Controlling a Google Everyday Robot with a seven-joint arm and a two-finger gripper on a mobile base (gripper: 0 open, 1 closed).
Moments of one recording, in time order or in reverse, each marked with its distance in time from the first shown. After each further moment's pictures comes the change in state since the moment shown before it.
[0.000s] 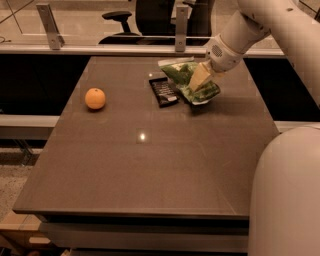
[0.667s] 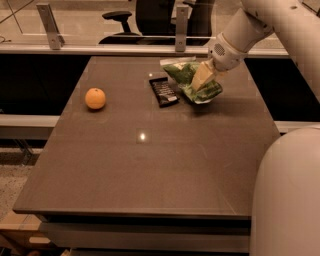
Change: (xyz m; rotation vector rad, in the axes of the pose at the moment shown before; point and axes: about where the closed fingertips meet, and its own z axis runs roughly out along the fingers) arm 0.003 0.000 -0.007 0.003 0.001 0.001
